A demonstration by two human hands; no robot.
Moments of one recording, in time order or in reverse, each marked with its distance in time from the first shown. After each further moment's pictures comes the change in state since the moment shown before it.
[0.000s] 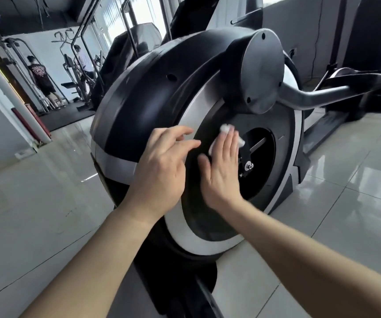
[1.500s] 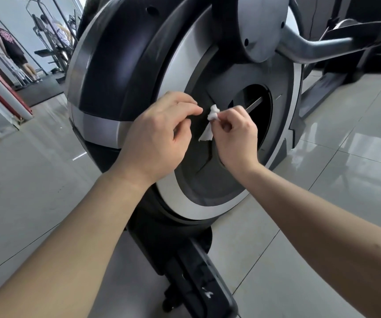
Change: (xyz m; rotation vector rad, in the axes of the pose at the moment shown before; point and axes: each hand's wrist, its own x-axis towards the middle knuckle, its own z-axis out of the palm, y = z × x) left_hand -0.007 -0.001 0.015 -0.151 -0.056 0.051; right_hand -0.007 0.019 -0.025 0.108 0.222 0.102
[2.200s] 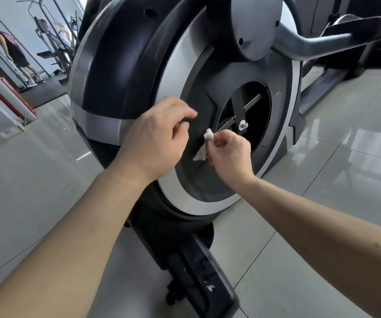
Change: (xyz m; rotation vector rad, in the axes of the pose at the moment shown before) left_hand -0.004 0.002 -0.005 0.025 -0.084 -0.088; right_hand -0.037 0.001 -0.007 0.107 -0.251 0.353
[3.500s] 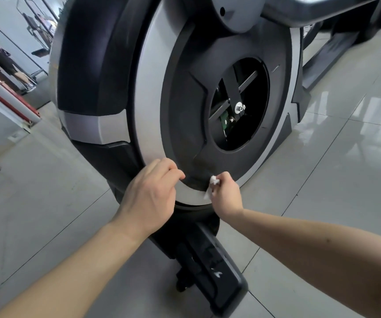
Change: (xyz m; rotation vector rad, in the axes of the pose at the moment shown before) left_hand -0.092 -0.013 0.046 0.152 -0.222 0.050; right_hand -0.081 0.090 0.040 -0.050 -0.205 0.469
